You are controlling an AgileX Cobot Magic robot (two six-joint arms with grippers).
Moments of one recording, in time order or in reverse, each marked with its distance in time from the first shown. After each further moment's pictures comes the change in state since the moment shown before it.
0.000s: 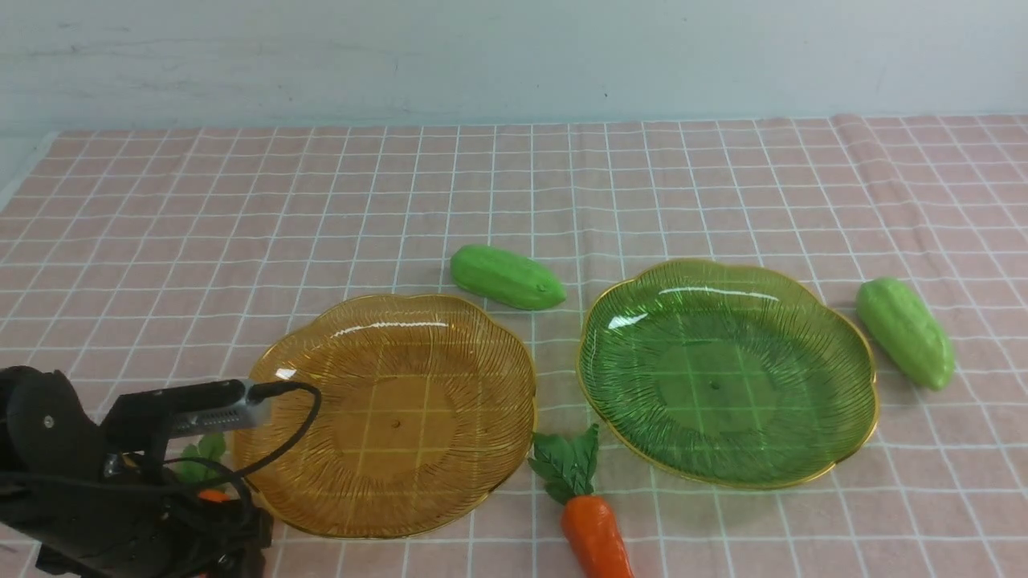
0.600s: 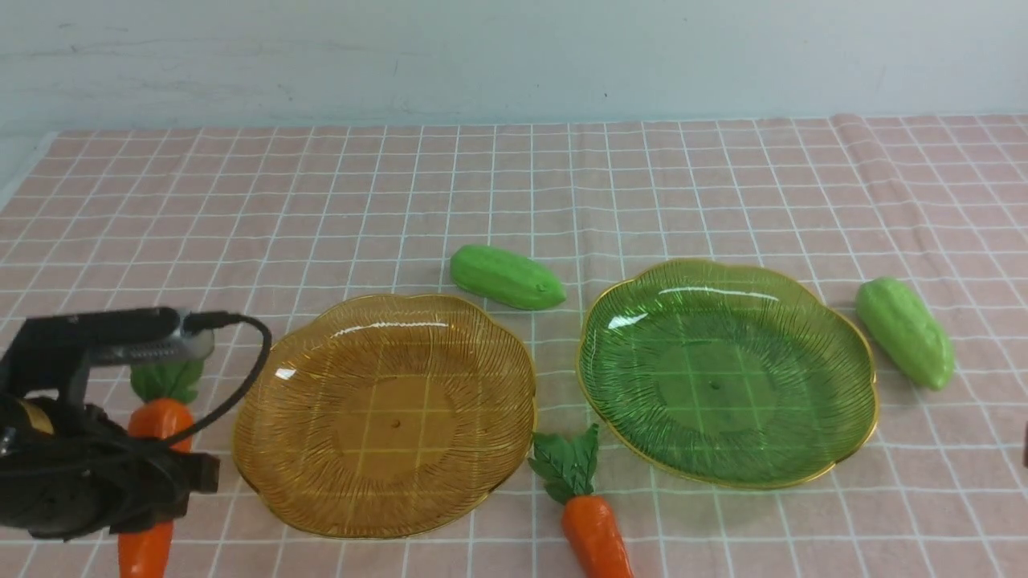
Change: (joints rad) right arm 0.463 0.608 -0.210 -0.148 0.057 0.083; left arm -0.272 0.298 -0.439 -0.066 -0.041 0.069
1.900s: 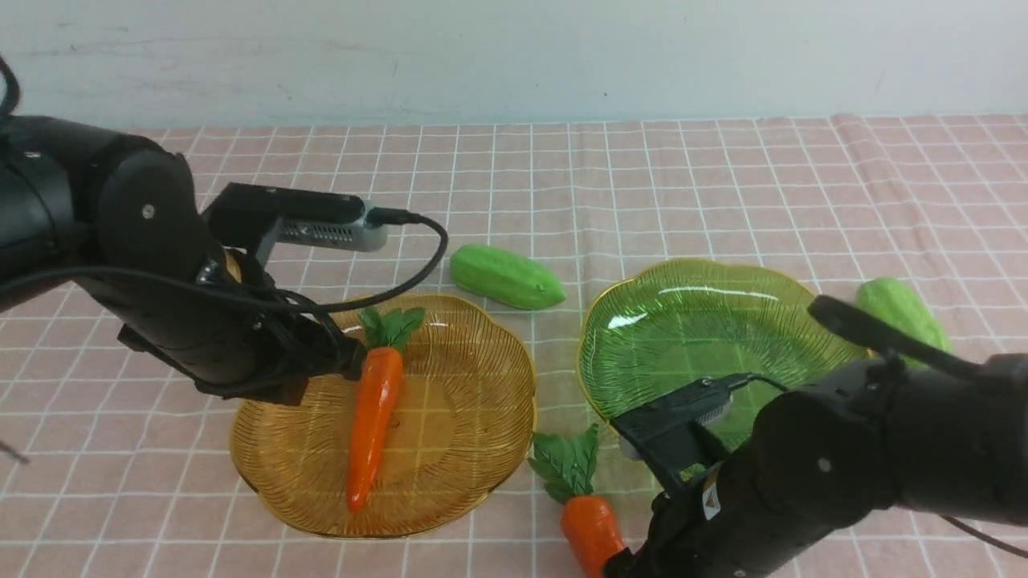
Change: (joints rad) right arm 0.229 0.313 -0.085 0.078 -0.211 0.094; left arm -0.001 -0.422 -0.030 0.146 0.375 -0.108
